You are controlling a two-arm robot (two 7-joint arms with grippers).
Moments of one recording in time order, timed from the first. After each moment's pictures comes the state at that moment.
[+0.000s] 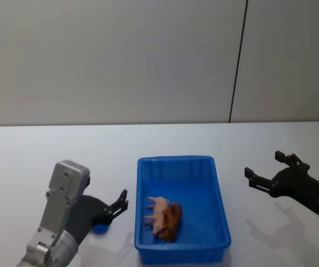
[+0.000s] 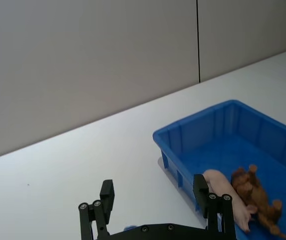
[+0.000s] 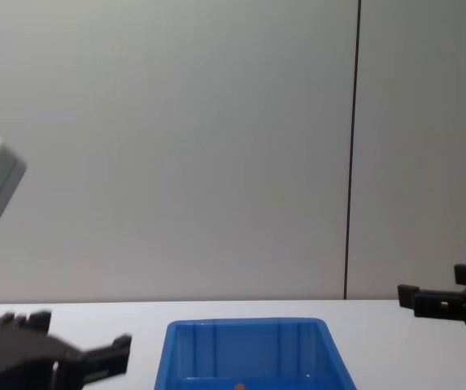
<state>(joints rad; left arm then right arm) 0.00 0.55 0.41 -1.74 -0.38 0.13 0.12 0.13 0.37 -0.21 -1.56 0.29 0.18 0.39</state>
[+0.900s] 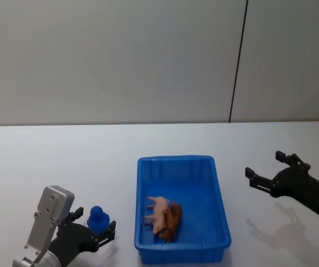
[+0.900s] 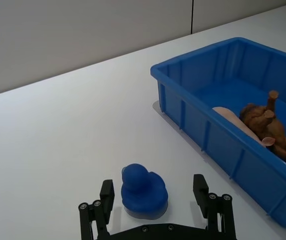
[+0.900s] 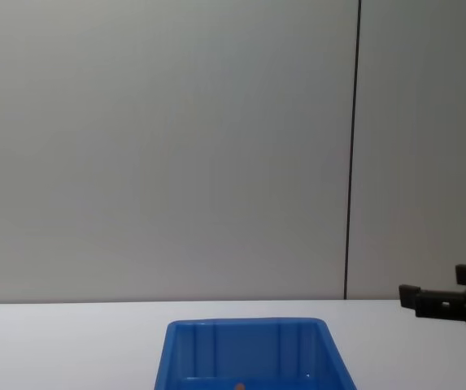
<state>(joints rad) -0.02 0.56 0.39 -1.52 -0.44 0.08 -0.09 0.13 0.37 -0.20 -1.56 0.29 0.18 0.40</state>
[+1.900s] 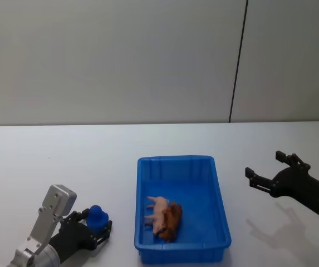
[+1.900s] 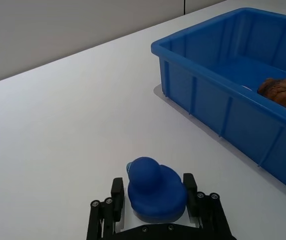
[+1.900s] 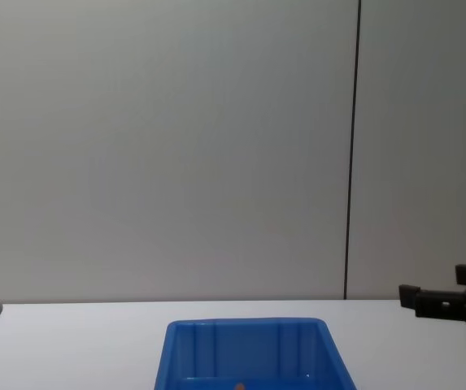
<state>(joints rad) -0.14 0.50 0.37 -1.28 -0.35 0.02 -0.28 0.13 0.37 -0.20 -1.56 0.29 0.18 0.40</state>
